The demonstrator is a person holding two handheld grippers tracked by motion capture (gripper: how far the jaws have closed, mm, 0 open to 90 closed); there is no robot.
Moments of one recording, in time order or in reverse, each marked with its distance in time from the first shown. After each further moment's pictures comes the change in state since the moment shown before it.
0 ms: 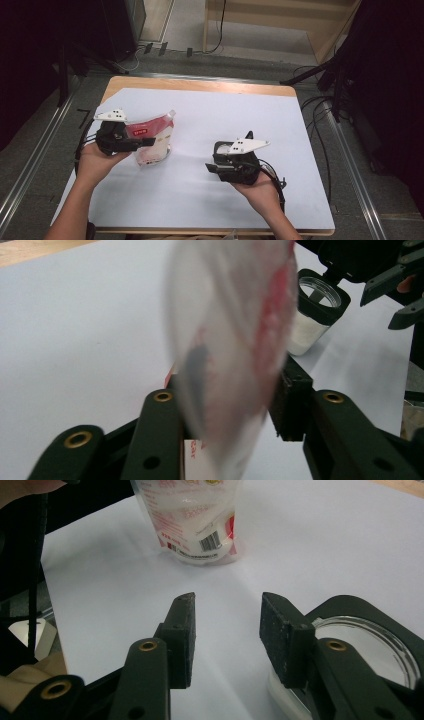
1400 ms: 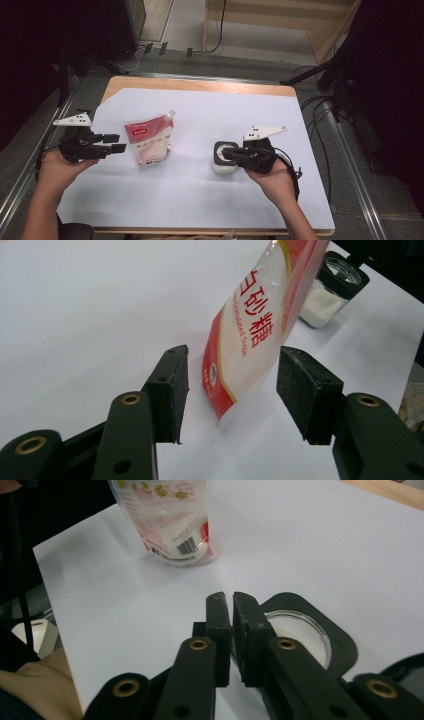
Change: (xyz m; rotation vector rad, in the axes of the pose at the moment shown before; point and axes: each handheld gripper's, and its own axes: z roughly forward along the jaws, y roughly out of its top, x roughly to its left) left arm 0.023 -0.034 -0.061 0.012 0.072 -0.084; right arm -0.026 0.018 -0.033 0.030 -0.013 0.040
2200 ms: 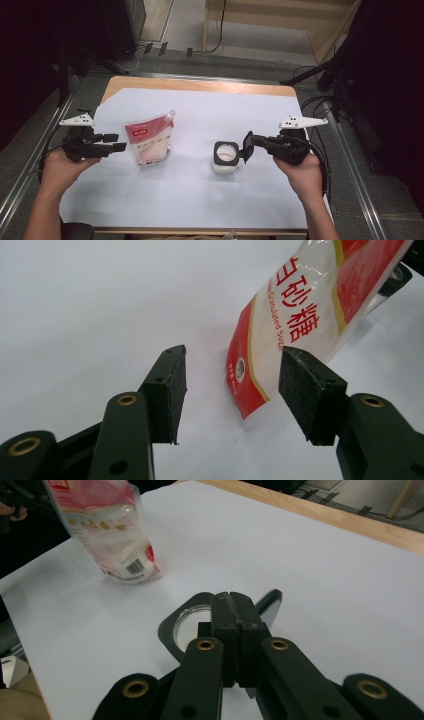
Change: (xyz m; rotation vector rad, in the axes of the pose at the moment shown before) left arm 0.009 -0.005 0.013 0.019 0.060 -0.035; right arm -0.039 -0.002 -0.059 -0.079 -0.120 0.088
